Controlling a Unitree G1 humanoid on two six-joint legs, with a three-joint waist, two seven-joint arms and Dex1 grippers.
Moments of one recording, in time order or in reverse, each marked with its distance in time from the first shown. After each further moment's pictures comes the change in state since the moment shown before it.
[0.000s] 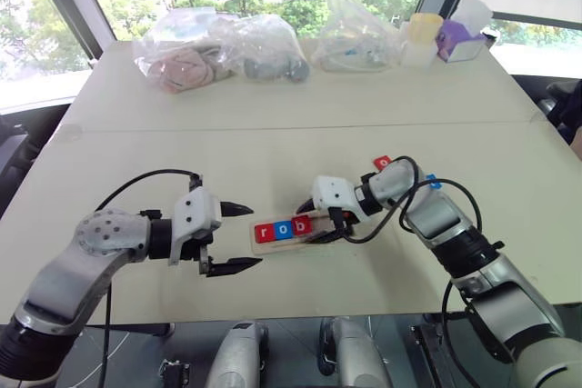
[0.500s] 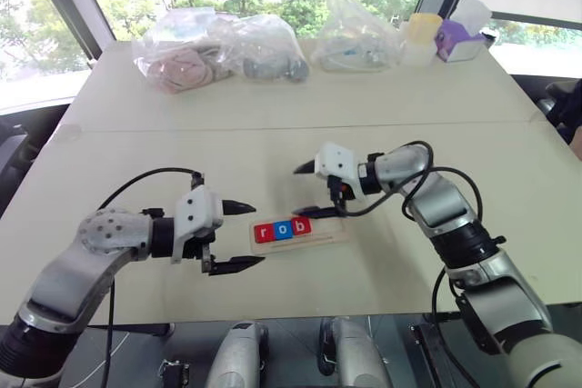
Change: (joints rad) left arm -0.026 -0.020 -0.014 0.000 0.000 0.001 -0.001; right arm -0.024 0.072 -0.138 -0.004 0.025 0.017 -0.222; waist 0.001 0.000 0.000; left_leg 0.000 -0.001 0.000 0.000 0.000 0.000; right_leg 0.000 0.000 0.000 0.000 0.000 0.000
